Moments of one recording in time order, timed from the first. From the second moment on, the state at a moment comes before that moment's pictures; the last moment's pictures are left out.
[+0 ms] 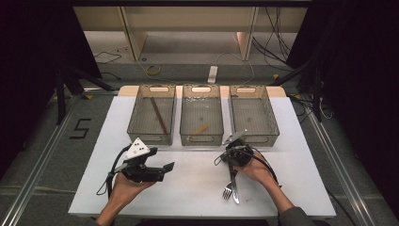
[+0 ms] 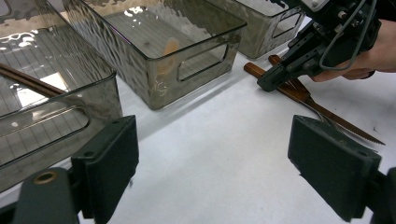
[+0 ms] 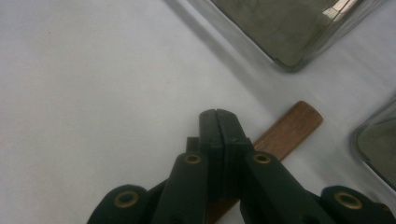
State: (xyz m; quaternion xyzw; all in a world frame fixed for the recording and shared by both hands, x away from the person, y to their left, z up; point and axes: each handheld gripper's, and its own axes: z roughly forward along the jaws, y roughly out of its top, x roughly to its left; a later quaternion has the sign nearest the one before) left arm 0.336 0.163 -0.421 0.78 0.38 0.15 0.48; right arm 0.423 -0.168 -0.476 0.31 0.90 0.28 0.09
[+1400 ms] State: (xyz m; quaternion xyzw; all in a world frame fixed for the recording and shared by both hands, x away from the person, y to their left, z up) left arm 0.335 0.164 -0.420 0.78 0.37 0.15 0.48; right arm 0.371 -0.241 -0.464 0.40 0.89 0.20 0.06
